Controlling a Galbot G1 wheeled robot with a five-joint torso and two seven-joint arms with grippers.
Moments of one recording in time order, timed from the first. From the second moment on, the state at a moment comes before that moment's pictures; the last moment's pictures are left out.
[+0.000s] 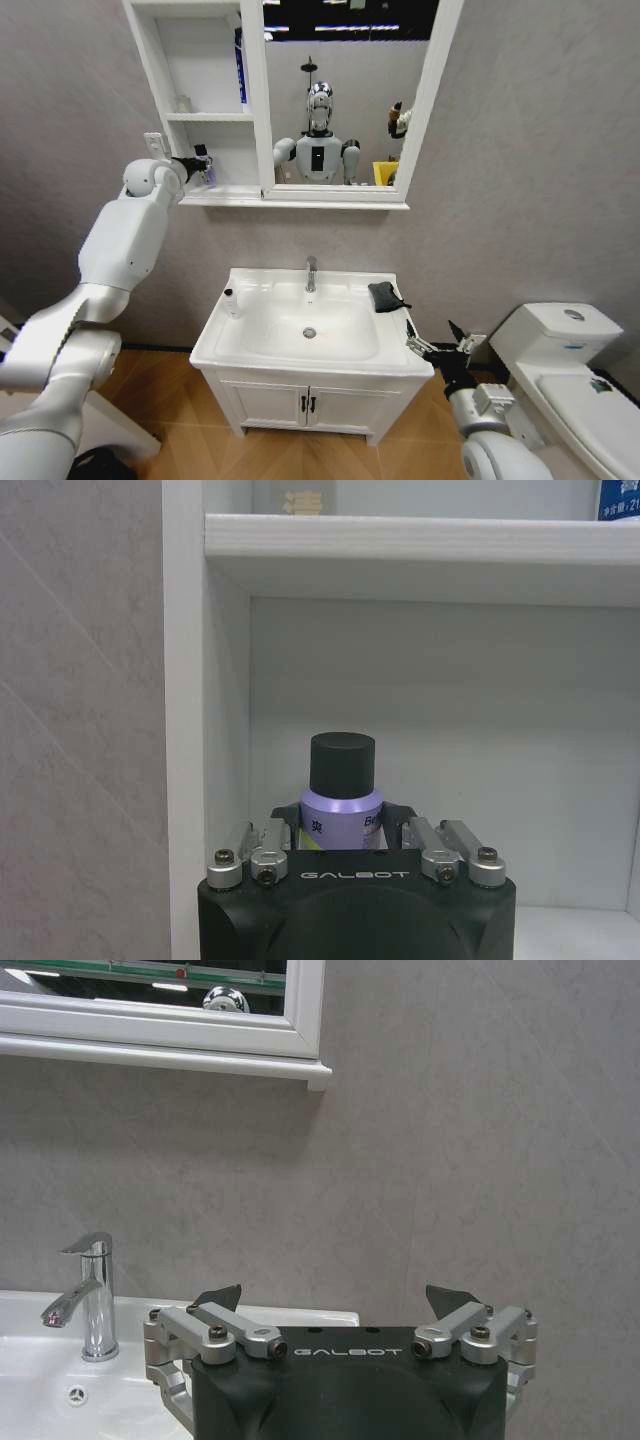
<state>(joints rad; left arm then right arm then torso) -0.26 -1.07 -0.05 -1.00 -0.76 0.54 -0.08 -1.54 1.48 0.77 2.31 0.12 -0.24 -0.04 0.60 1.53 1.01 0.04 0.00</state>
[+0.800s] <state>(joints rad) 0.04 -0.90 -0.19 -1.52 -0.92 0.58 -0.25 -1.53 1.48 0.78 2.31 0.12 -0.24 -0.03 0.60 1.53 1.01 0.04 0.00</state>
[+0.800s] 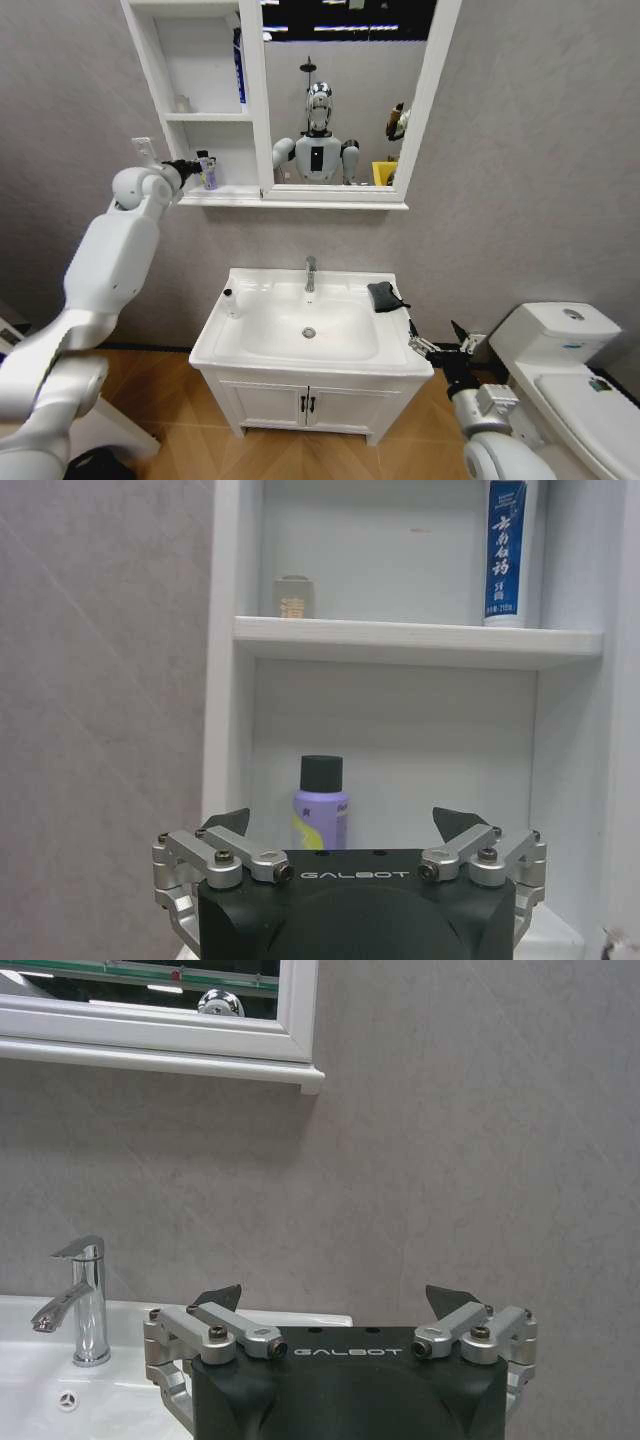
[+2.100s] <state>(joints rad) 0.88 -1.22 -0.34 -1.42 -0.38 0.05 -0.05 -1.55 1.48 0.78 2.30 0.13 -0.24 -0.03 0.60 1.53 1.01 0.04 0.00</state>
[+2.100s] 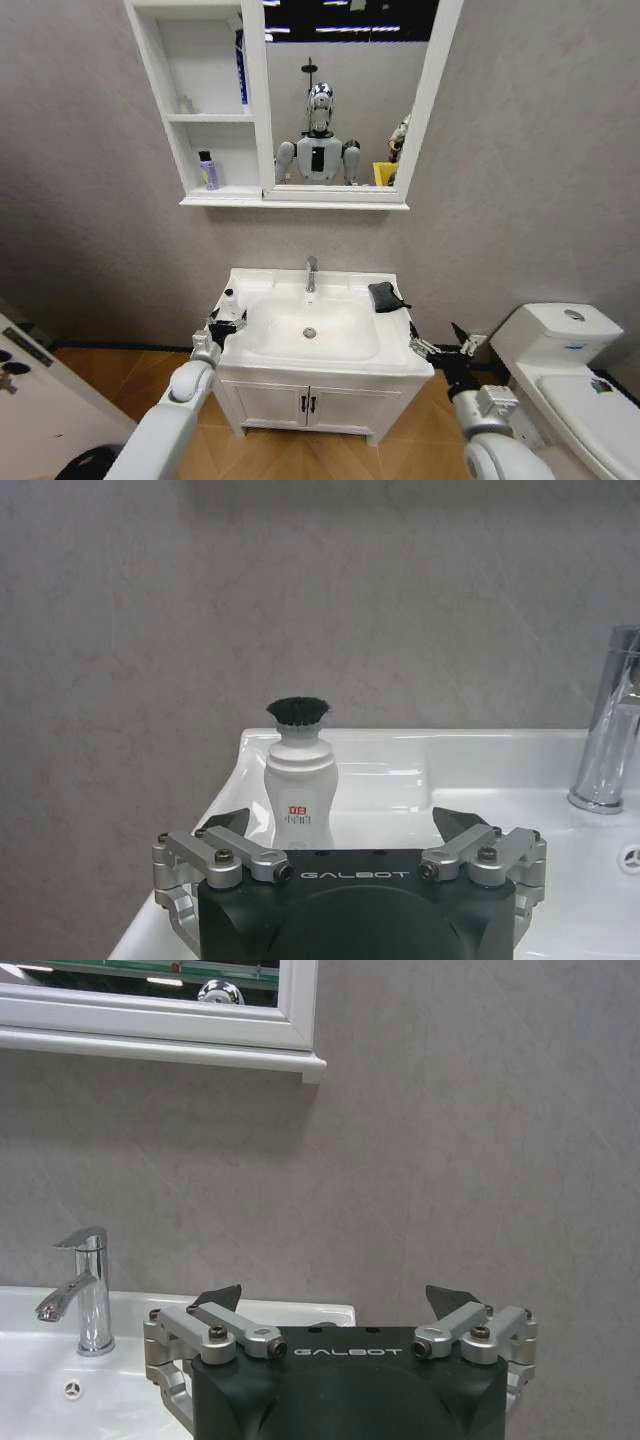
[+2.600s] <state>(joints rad) 0.77 -1.27 -0.35 -1.20 -0.37 -0.14 -0.05 -1.56 1.48 0.77 2.28 0.11 -0.23 -0.03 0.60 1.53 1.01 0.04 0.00</state>
